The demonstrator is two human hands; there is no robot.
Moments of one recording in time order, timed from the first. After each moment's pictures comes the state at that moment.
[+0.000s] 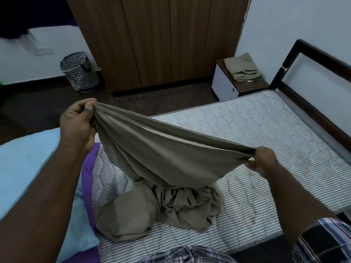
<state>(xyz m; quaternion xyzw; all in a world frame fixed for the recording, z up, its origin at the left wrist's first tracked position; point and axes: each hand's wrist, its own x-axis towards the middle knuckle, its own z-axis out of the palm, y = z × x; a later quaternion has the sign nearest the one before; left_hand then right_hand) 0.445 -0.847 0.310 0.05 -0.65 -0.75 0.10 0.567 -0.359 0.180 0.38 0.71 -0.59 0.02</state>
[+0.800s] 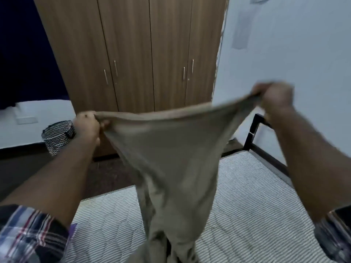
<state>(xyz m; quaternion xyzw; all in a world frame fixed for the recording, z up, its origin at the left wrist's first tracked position) 0.246 -0.794 0.443 0.13 -0.66 -0.72 0.18 0.418 -0.357 0.537 0.21 0.70 -0.51 -0.45</state>
